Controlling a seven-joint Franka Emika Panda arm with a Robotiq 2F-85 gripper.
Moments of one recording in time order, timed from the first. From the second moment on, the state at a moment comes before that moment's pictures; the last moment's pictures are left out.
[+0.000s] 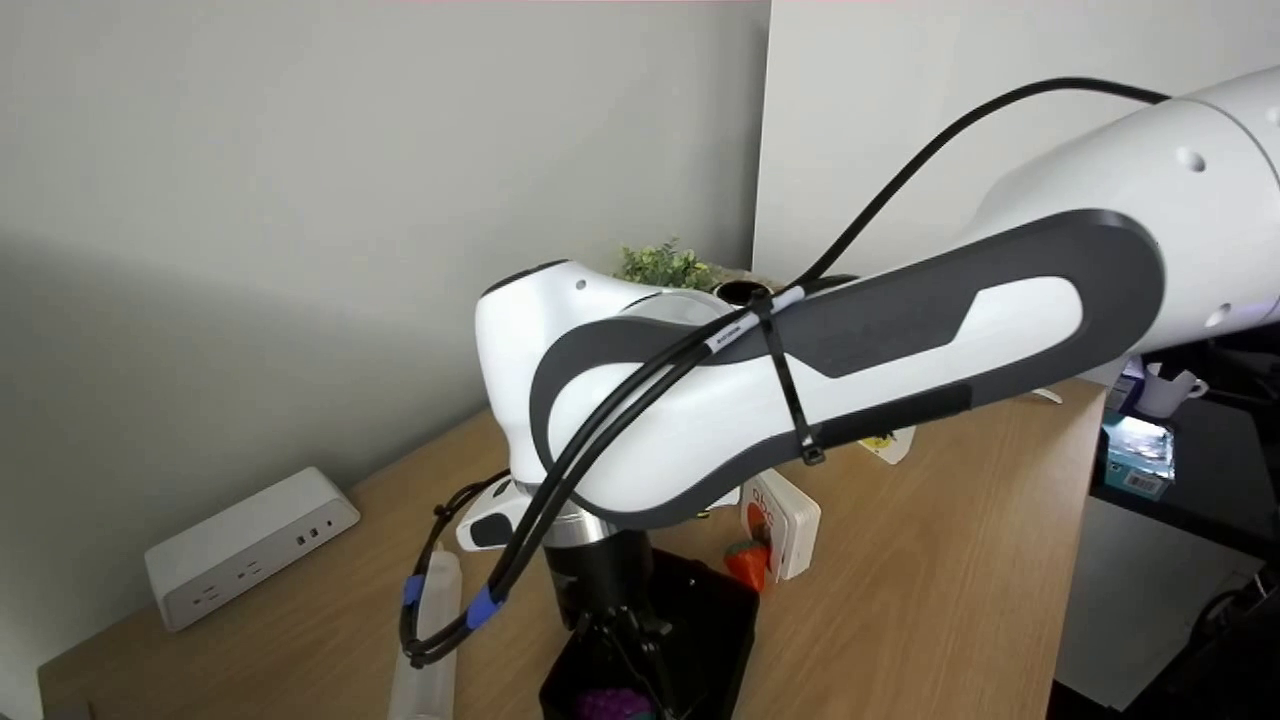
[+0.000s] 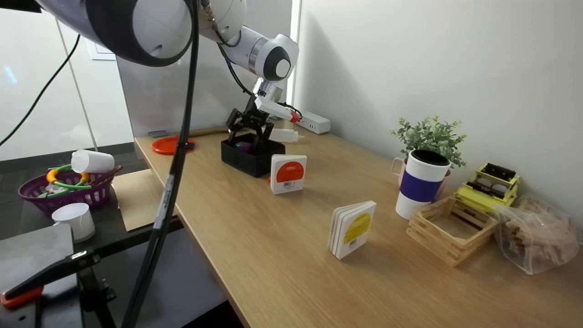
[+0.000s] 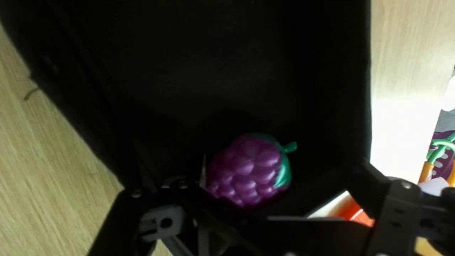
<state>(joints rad) 0.31 1.30 0.31 -0.70 -0.01 1.72 -1.01</state>
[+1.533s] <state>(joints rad) 0.31 1.35 0.31 -0.64 -0.01 1.68 -1.03</state>
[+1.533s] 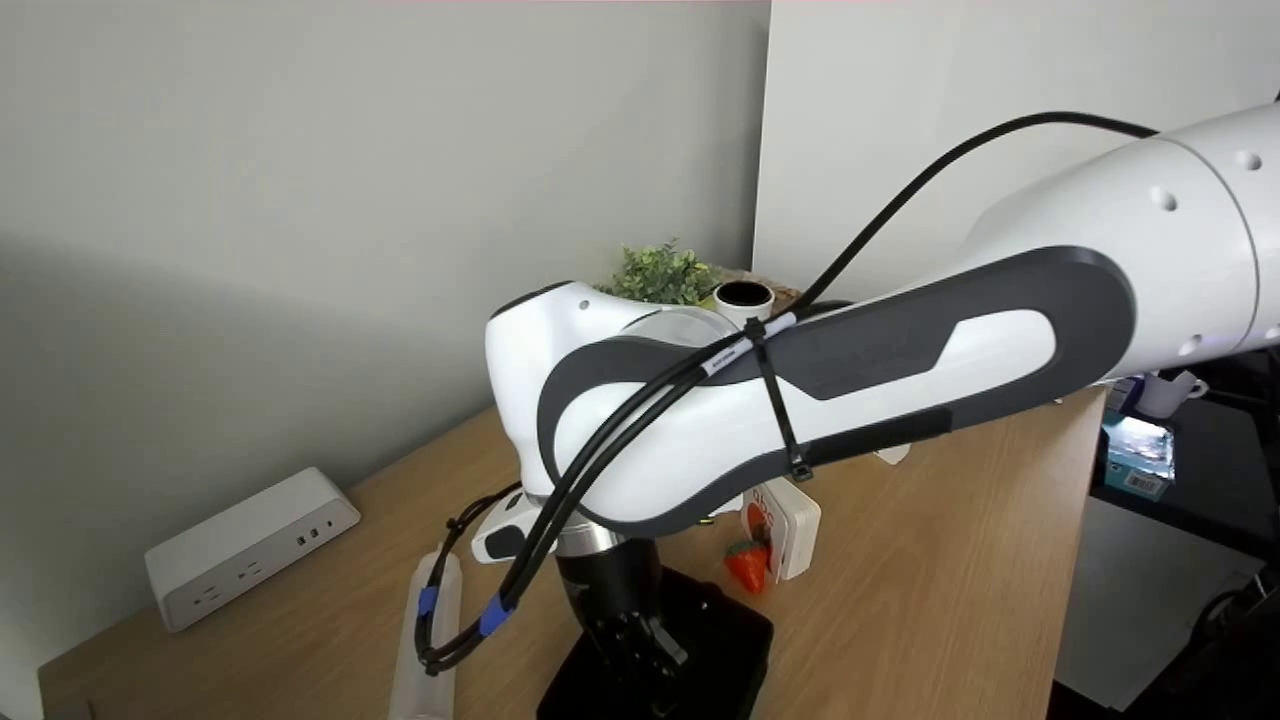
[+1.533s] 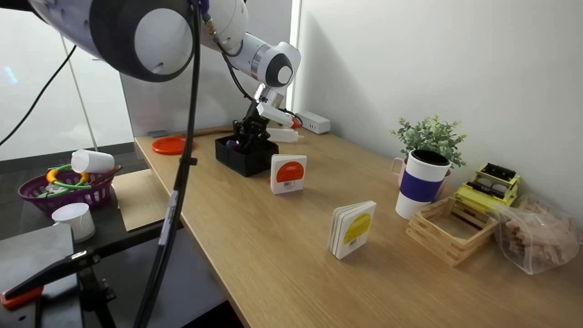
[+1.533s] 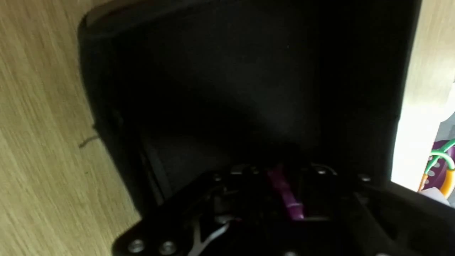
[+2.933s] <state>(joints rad) 0.37 1.35 0.31 -0.63 -0.05 1.73 -0.98</state>
